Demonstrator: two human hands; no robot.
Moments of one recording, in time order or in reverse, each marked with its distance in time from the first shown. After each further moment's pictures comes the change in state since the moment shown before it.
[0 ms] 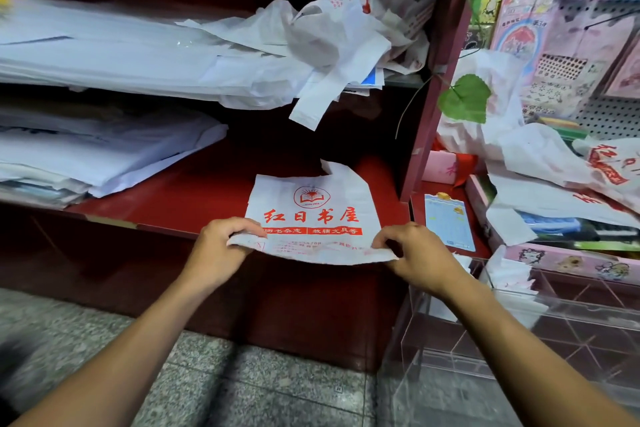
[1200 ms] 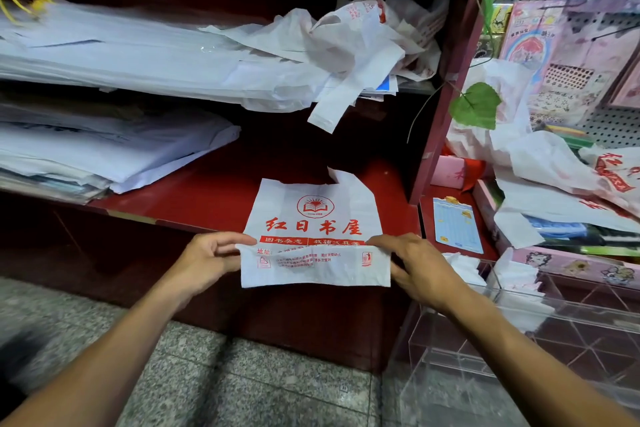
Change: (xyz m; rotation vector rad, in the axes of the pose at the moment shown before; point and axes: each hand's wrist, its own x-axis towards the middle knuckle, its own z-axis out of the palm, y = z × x) left_hand -0.028 -0.006 -0.035 -0.335 -0.176 -0.415; right_hand -0.014 -0.009 0.015 -0.028 0.022 -0.162
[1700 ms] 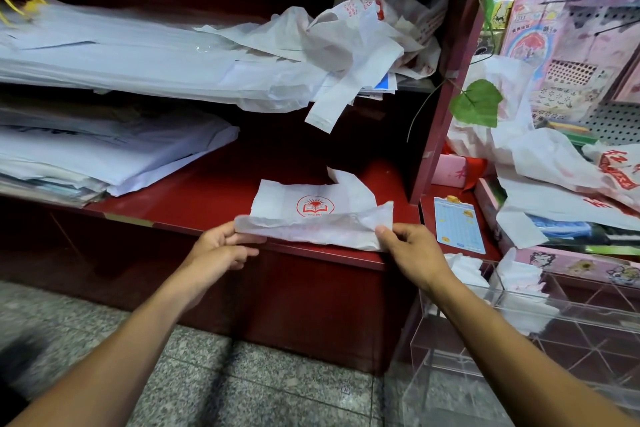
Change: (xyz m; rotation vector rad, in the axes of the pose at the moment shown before) left_hand 0.008 0.011 0.013 -0.044 0.028 0.003; right_hand 0.023 -0.014 0.003 0.516 0.195 0.495
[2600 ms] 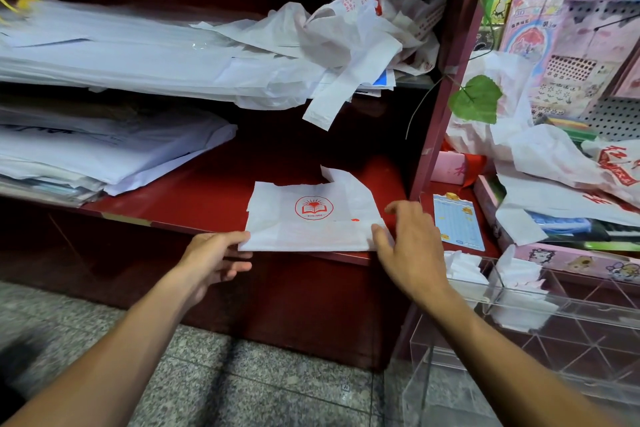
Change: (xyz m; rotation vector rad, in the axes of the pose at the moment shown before) left_hand 0.003 0.007 0.004 -0.190 0.208 -0.326; right_hand -0.008 -0.008 0.010 -0.467 0.317 -0.287
